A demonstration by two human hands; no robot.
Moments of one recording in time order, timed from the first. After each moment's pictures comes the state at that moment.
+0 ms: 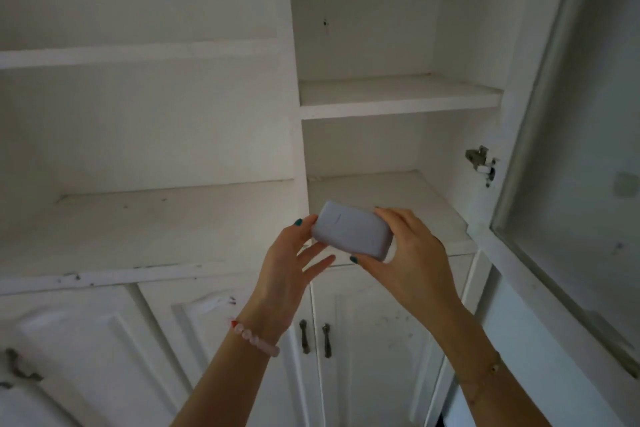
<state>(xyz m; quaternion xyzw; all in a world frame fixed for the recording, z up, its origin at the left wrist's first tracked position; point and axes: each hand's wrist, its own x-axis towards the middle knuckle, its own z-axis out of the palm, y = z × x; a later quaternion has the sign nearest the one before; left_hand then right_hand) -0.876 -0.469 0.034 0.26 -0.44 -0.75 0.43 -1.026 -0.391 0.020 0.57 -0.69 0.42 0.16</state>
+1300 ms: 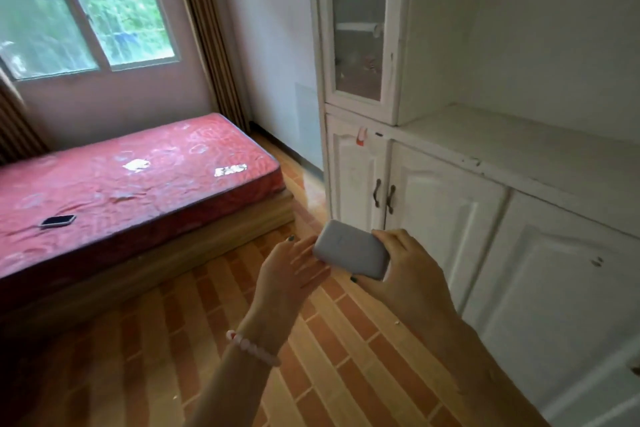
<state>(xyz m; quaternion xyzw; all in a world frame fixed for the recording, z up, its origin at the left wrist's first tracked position) -0.383 -0.287 -0.026 0.47 -0.13 -0.51 0.71 -0.536 -0.361 -0.040 0.84 -0.41 0.33 -0.12</state>
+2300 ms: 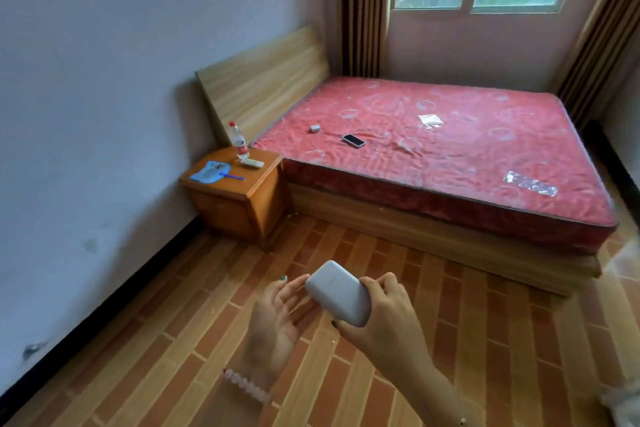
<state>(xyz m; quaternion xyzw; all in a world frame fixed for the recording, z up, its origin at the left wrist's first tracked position) -0.059 -0.141 -0.090 0.47 0.23 -0.14 0.84 -0.081 -0.300 -0.106 0.95 0.01 0.10 -0.30</state>
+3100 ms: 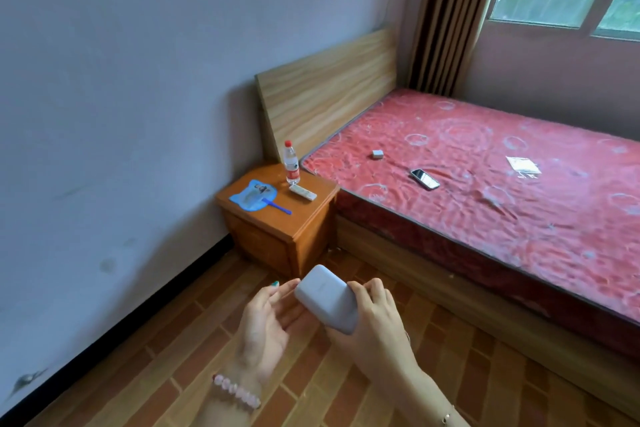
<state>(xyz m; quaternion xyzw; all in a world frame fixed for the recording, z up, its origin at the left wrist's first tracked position) 0.262 0.030 -0.113 0.40 0.27 -0.06 0.87 0.272 -0.130 -0.125 0.94 0.13 0.08 -0.29</state>
